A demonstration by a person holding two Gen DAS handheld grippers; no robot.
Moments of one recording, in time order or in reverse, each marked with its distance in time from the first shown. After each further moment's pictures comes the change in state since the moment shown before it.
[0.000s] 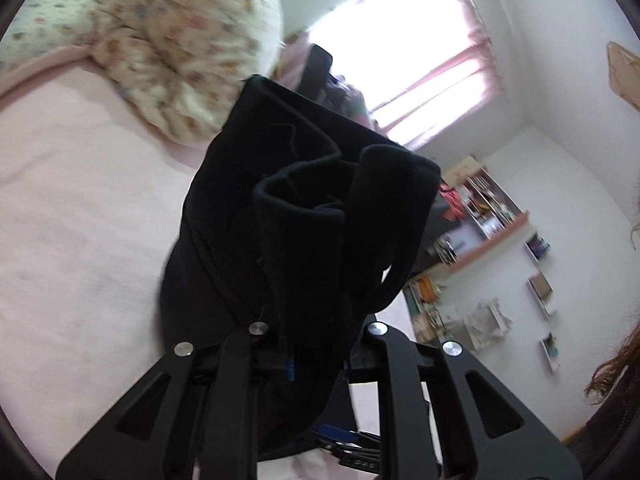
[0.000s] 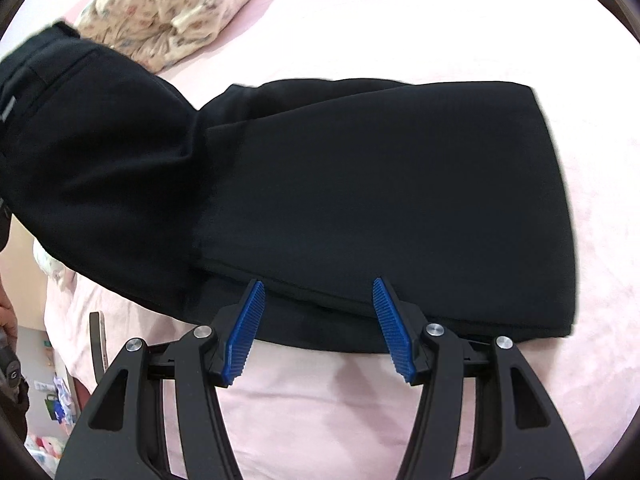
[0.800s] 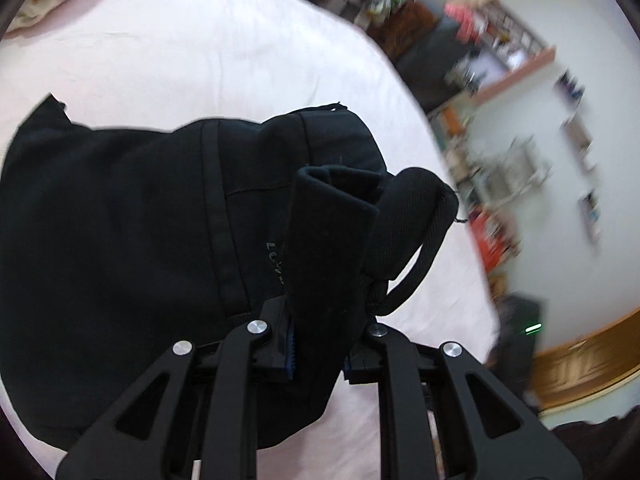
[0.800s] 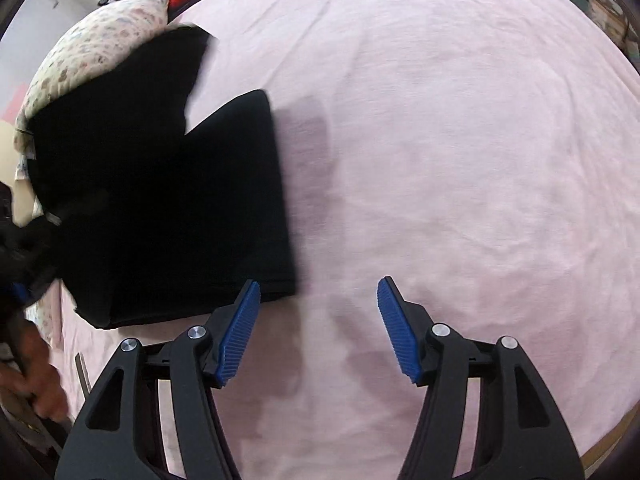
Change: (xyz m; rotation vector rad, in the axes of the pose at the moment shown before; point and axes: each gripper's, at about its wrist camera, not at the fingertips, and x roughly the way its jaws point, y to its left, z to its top) left arm 0.237 -0.102 -0.177 0.229 0.583 0.161; right arm -0.078 -0.169 -0.042 0.273 -0.083 -0.109
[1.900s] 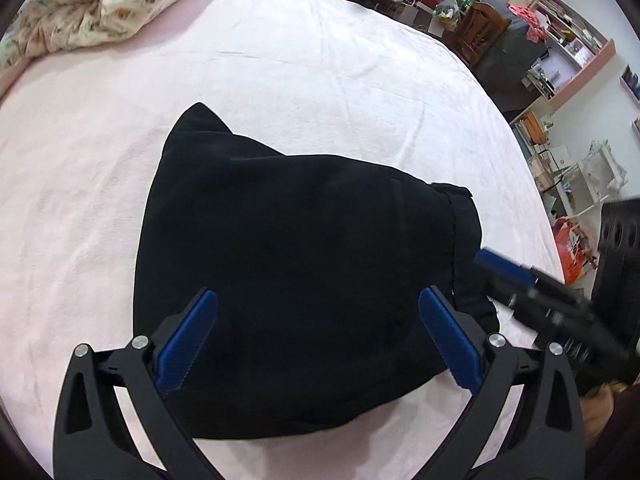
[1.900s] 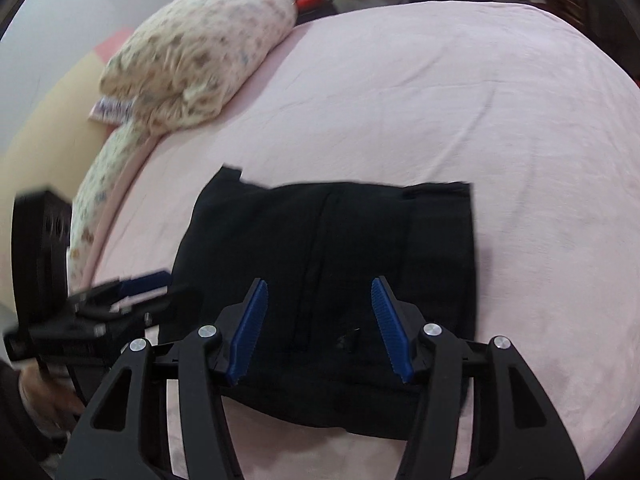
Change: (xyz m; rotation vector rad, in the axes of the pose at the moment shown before) left arm -0.053 0.066 0.000 -0.056 -0.057 0.297; right arm 0.021 0.130 0.048 -0.388 -0.082 0.192
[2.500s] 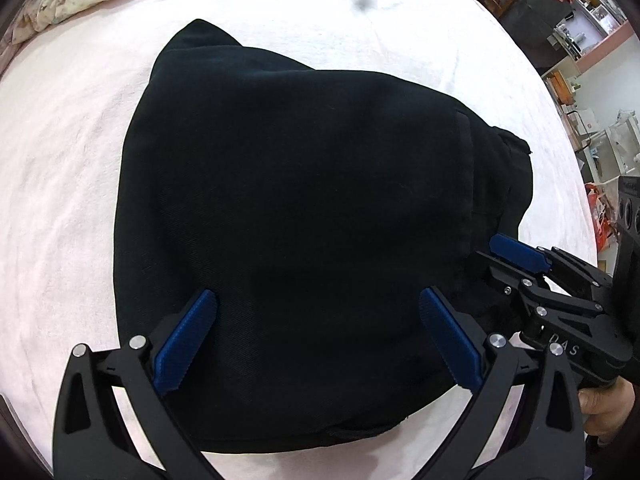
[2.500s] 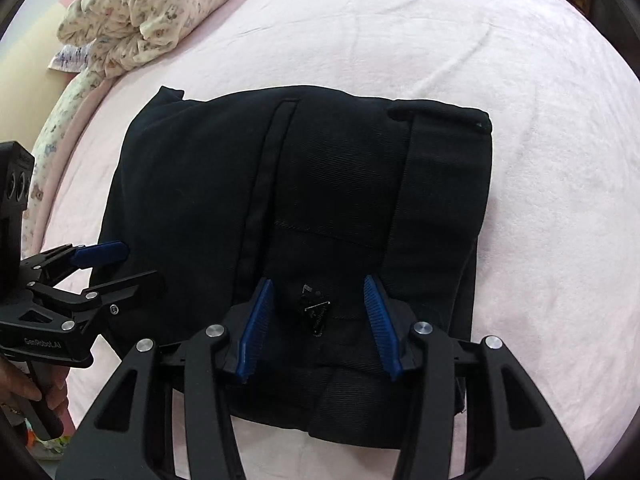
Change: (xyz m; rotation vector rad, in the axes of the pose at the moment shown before) left arm 0.045 0.008 -0.009 0.035 0.182 0.110; right arm 0.048 -0.017 -0.020 -0.012 0.165 -0.139
